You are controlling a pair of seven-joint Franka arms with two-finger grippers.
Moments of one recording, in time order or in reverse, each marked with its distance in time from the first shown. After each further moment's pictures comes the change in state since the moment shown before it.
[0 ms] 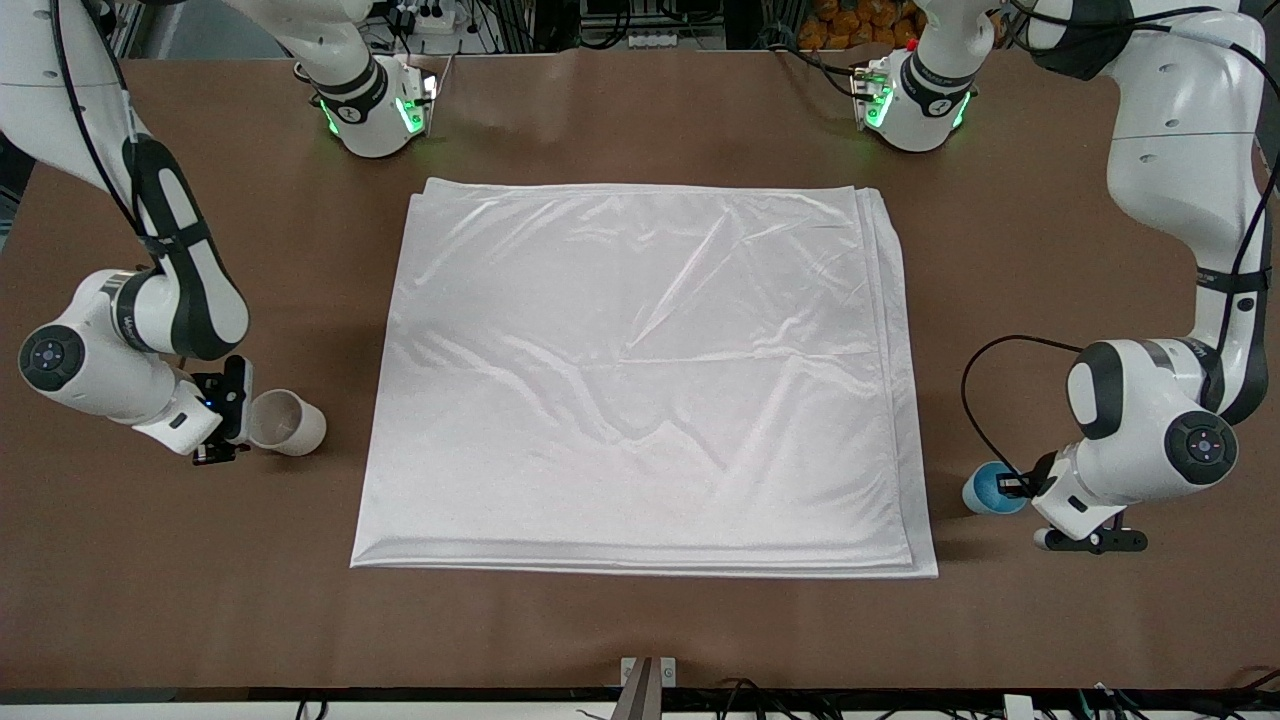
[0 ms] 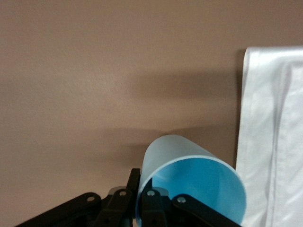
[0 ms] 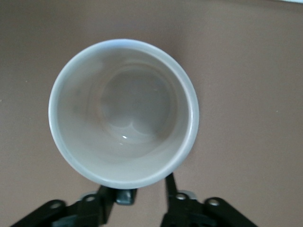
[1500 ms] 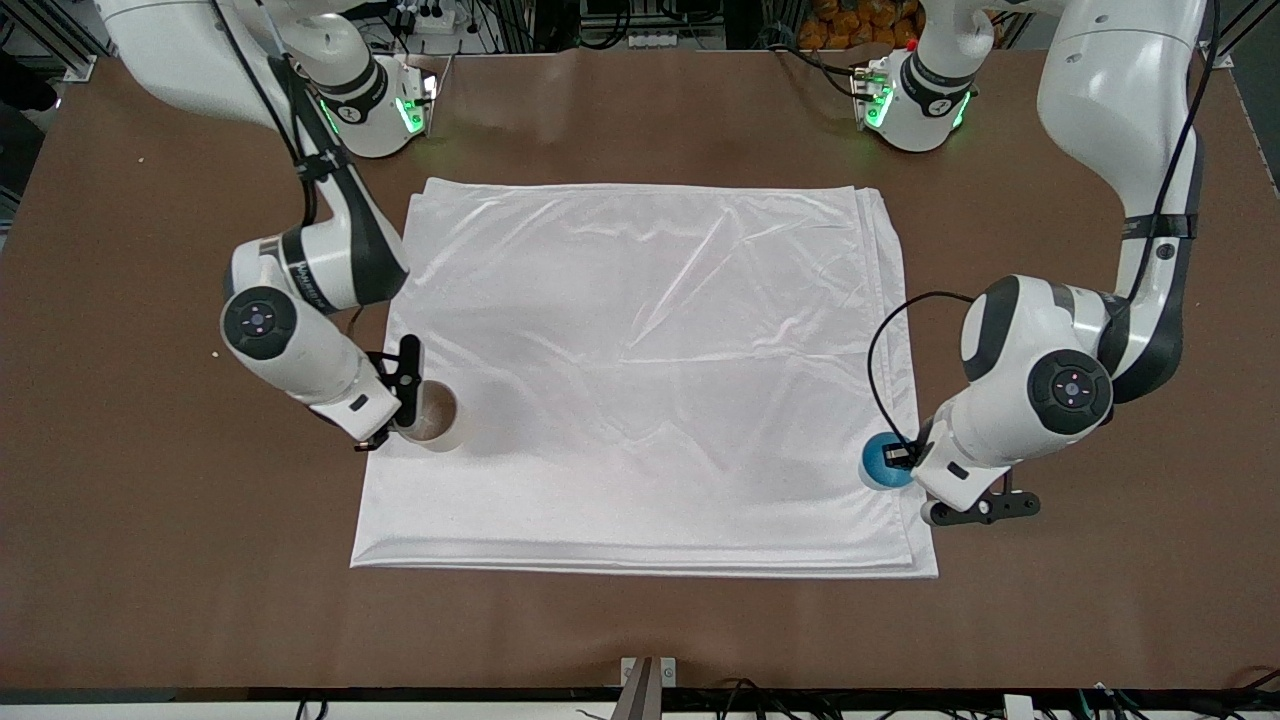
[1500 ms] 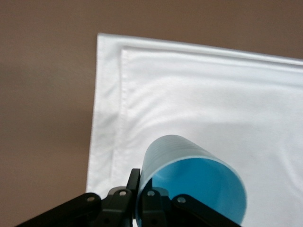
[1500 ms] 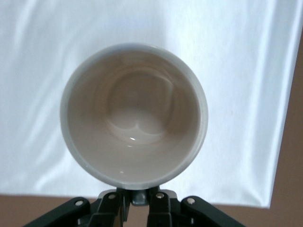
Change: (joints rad) left arm -0.213 -0.143 -0.093 -0.007 0.000 -0.165 -0.411; right arm 0.463 -0.103 0.010 0.071 0.001 -0.167 0.540
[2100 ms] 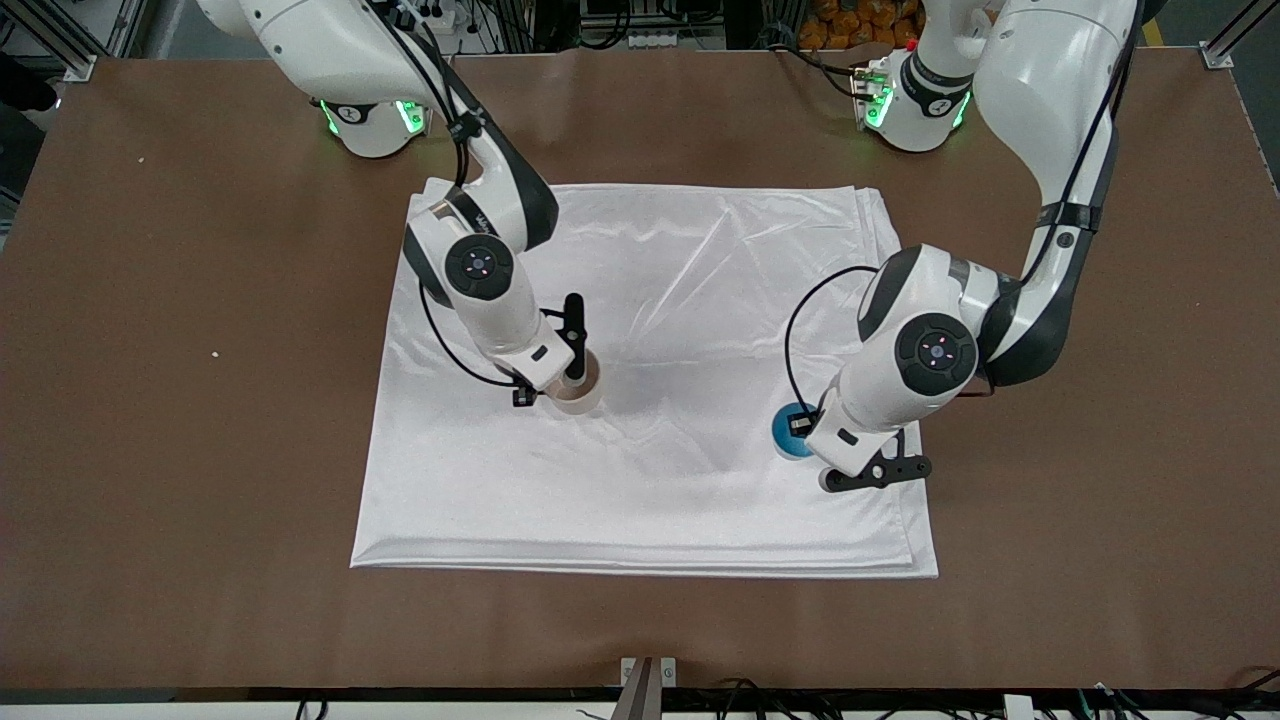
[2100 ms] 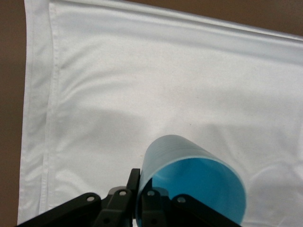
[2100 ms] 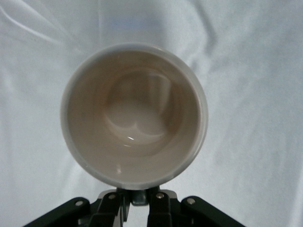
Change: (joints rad) left arm -0.124 0.000 -0.042 -0.001 0.000 -0.015 -0.197; right arm 0.298 0.116 -0.002 0.091 -0.005 0.012 0.314
